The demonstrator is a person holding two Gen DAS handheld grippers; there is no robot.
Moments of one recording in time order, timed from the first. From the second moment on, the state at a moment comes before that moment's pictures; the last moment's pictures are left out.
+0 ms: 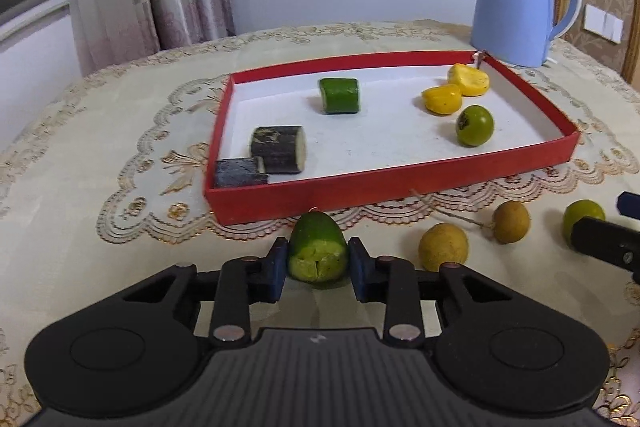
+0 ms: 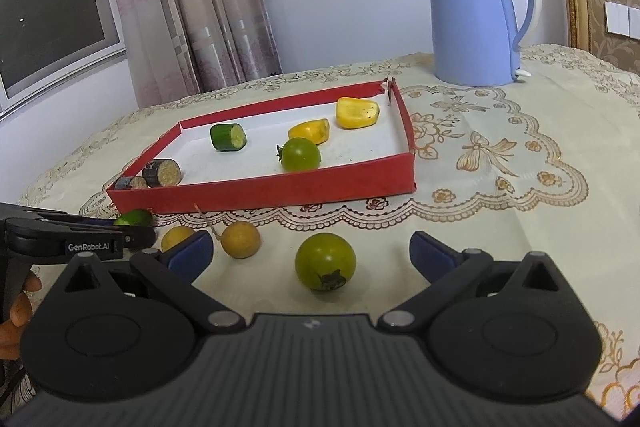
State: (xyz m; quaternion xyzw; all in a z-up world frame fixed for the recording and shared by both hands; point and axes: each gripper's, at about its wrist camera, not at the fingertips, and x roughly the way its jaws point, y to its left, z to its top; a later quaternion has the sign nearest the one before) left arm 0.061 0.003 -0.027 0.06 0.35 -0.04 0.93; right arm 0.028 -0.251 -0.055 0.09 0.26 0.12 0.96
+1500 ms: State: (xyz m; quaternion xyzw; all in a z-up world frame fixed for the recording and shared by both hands) left arm 0.048 0.009 -0.024 0.08 0.33 0.00 0.94; right arm 0.033 -0.239 -0.050 -0.04 0.28 0.15 0.95
